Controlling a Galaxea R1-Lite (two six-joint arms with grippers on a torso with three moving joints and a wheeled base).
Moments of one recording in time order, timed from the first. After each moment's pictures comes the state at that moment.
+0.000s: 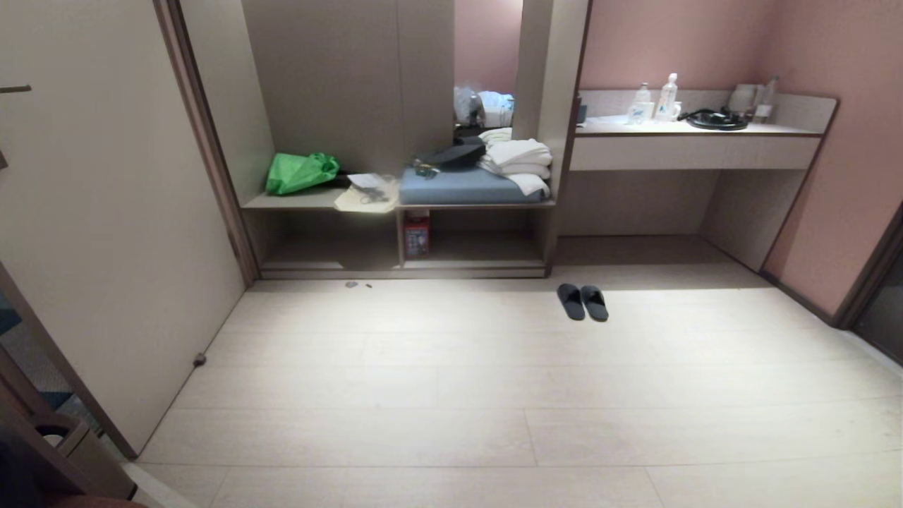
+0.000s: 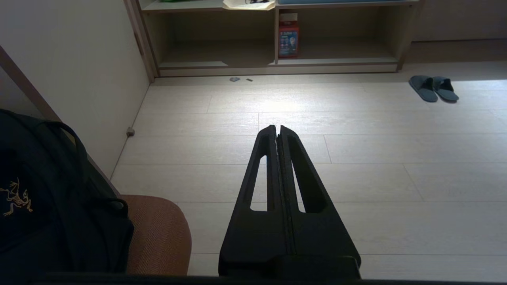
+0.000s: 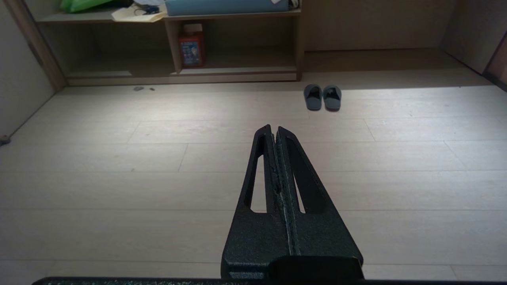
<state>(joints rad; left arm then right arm) 0.00 0.00 0.00 0.00 0.00 0.00 0.01 0.00 0.00 0.00 -0.01 0.07</state>
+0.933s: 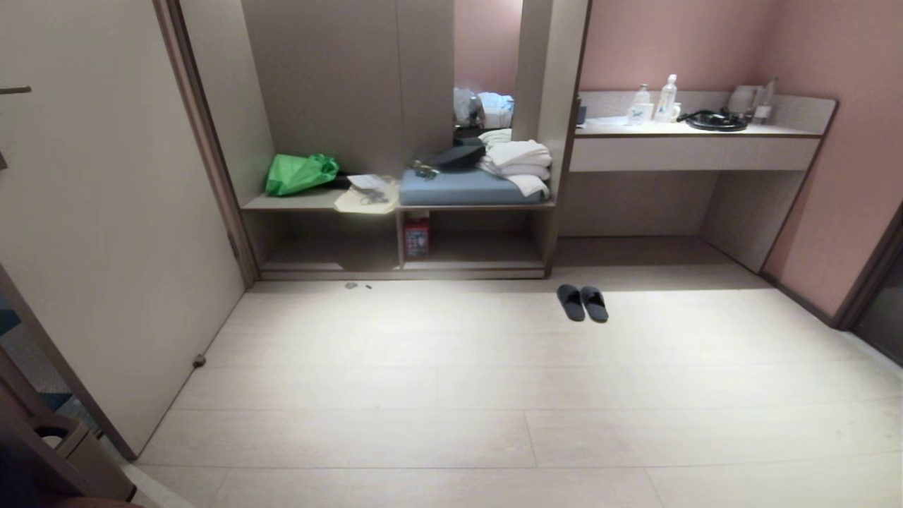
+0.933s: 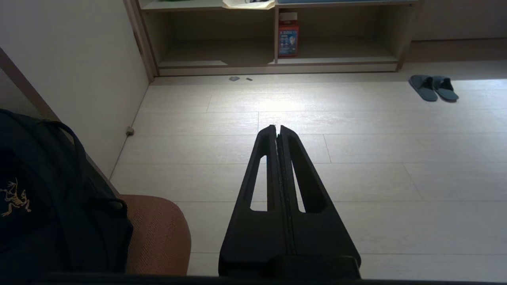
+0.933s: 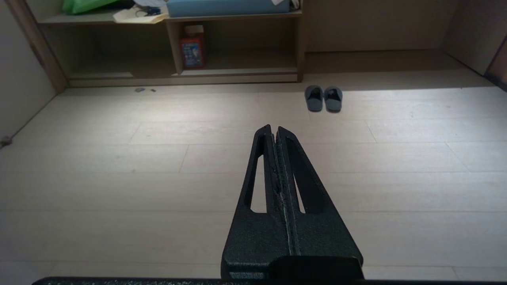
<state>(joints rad) 0.00 0.00 0.00 0.01 0.00 0.00 0.01 0.00 0.00 0.00 0.00 0.07</state>
